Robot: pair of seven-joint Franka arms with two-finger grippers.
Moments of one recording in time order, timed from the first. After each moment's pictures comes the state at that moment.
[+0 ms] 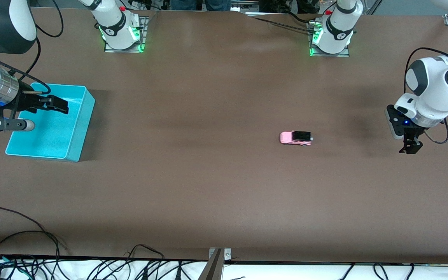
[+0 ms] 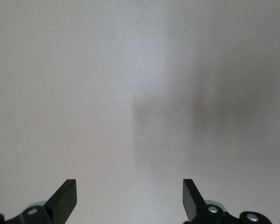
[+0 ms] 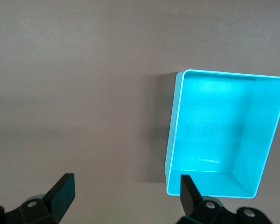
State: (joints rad) left arm 0.08 0.17 0.15 -2.27 0.15 2.64 1.64; right arm 0.07 0.14 -0.03 -1.61 -0.03 1.61 0.05
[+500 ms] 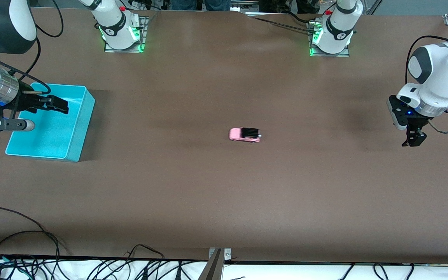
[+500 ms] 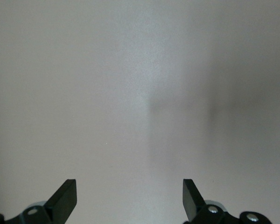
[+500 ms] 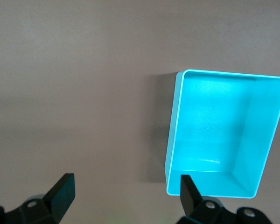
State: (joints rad) left arm 0.08 0.06 0.15 -2.34 0.15 2.63 1.64; right arm 0.07 0.14 -0.03 -1.61 -0.03 1.61 0.05
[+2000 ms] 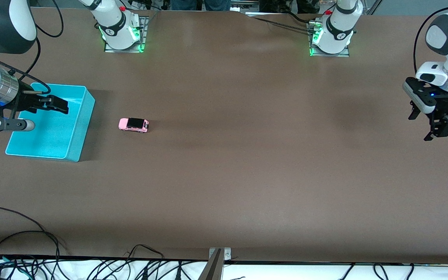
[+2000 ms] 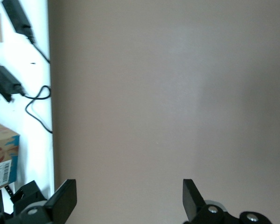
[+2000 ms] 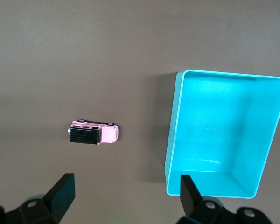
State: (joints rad) left arm 0.08 -0.14 0.11 -2.29 0.05 2.55 1.61; right arm 0.07 0.14 -0.03 -1.61 -0.03 1.61 0.05
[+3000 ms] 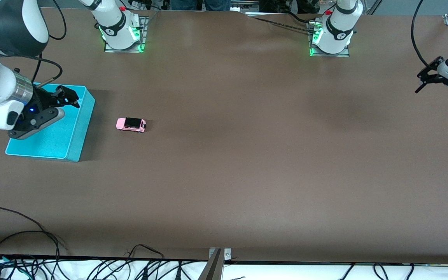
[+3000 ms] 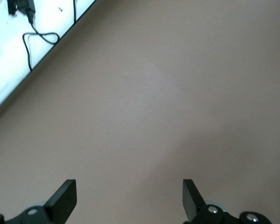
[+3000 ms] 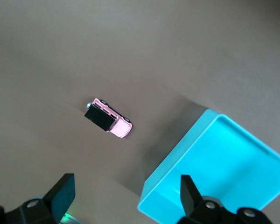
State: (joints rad) left arm 0.07 -0.16 0.01 -1.84 0.00 1.82 0.82; right arm 0.08 0.17 0.01 -1.61 0.00 1.63 -0.52
